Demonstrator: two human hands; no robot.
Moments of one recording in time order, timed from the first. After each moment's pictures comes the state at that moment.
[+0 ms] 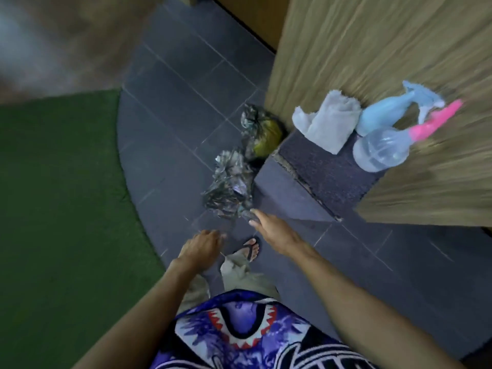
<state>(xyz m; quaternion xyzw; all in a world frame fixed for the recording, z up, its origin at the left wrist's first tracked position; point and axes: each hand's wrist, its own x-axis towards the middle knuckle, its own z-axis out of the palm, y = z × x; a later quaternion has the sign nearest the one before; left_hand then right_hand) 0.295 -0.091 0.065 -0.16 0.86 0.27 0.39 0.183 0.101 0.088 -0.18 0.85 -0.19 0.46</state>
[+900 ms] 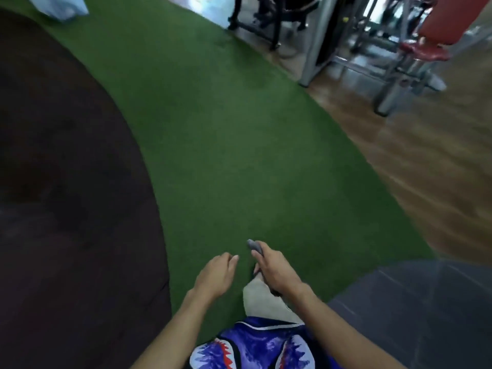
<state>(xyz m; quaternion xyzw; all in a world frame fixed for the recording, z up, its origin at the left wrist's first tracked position) 0.901 -0.435 0.135 -0.74 0.52 0.42 -0.05 0.733 -0.487 0.152 -0.64 0.56 -0.03 0.53</state>
